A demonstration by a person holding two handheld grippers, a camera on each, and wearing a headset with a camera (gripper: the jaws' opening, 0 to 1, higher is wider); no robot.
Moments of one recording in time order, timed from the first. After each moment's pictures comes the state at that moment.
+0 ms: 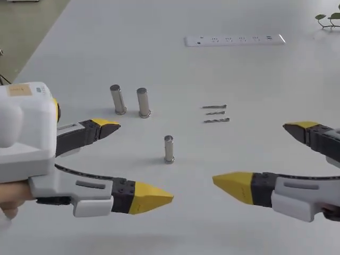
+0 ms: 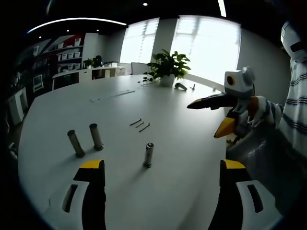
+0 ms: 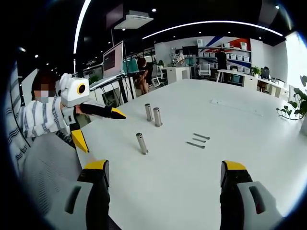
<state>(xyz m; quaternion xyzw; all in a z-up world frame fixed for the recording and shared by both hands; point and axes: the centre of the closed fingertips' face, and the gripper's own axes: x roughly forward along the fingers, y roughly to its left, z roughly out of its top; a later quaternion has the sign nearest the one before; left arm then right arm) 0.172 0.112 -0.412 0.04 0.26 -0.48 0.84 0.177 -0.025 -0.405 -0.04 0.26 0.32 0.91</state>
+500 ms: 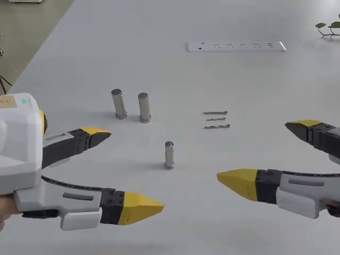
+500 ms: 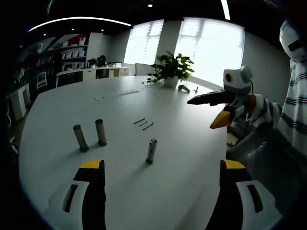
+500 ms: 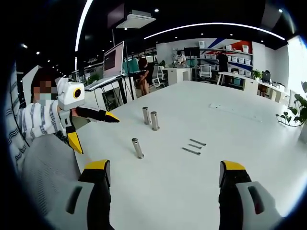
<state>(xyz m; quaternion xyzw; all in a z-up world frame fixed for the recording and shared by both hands) 0.170 0.122 -0.413 0.02 0.26 -0.46 0.85 0.193 -0.031 -0.395 -0.06 0.25 0.32 0.91</state>
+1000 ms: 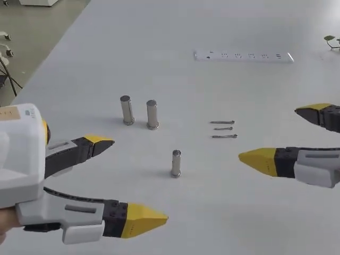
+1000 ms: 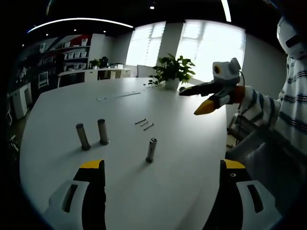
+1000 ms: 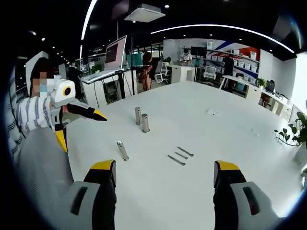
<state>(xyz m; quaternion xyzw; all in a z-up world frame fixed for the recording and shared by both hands) 0.166 0.128 -0.410 0.01 0.25 -0.46 0.85 0.231 -0.044 -0.383 -0.12 0.25 0.34 0.90</state>
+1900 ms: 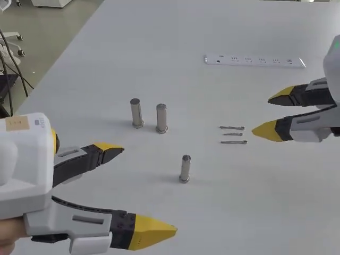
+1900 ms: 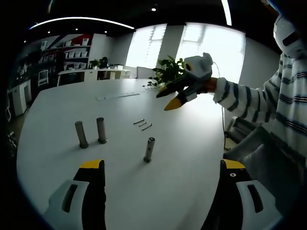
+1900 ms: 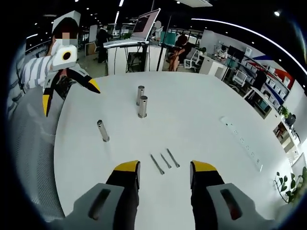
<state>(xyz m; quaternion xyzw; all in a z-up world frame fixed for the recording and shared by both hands) 0.162 0.131 -0.409 0.00 0.25 -0.46 0.85 0.290 -0.033 -0.408 -0.28 0.28 0.43 0.81</state>
